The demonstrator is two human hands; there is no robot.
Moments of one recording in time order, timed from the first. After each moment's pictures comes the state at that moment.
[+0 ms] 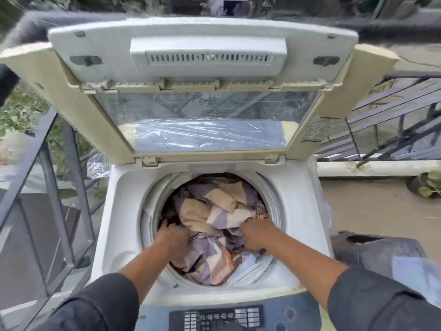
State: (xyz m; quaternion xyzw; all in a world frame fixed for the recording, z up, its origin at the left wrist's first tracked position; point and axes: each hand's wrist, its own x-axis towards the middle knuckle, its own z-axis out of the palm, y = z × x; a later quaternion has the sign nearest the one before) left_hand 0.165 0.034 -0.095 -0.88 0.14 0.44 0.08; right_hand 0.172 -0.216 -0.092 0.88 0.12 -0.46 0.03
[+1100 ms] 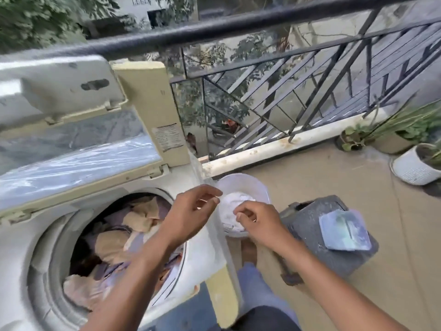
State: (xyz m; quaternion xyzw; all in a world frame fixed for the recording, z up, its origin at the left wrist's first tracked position) left_hand 0.182 -0.260 0.033 -0.84 0.15 0.25 -0.45; right_hand 0.091 -0.462 -0.019 0.88 -0.18 -0.13 -0.43
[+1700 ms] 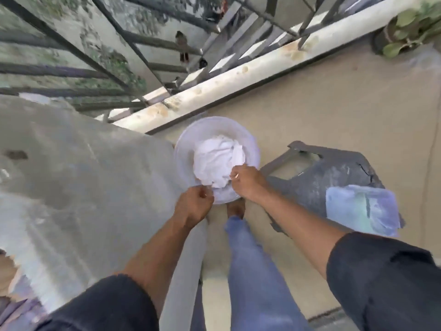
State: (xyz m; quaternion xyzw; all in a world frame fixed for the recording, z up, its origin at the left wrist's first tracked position) left_hand 0.218 -0.433 -0.256 -0.83 -0.09 0.49 -0.24; right_hand 0.182 -0.614 -0.330 0.83 -0.24 -0.37 -0.34
